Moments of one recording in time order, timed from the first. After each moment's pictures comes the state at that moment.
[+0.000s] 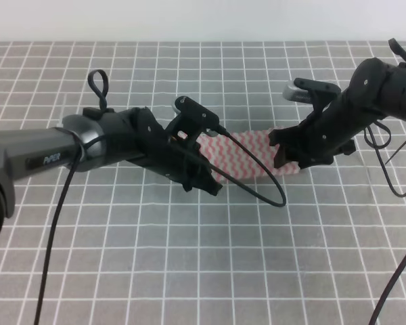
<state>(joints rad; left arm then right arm) -0.51 2.08 -1.39 -0.59 0.38 0.85 0.26 2.13 -1.60 0.42 0.78 -0.08</state>
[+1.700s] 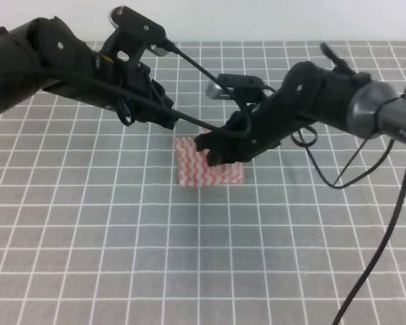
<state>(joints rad) -0.38 1.78 -1.43 -0.49 0.58 0.79 0.48 2.12 -1.68 0.55 0.72 -0.19</state>
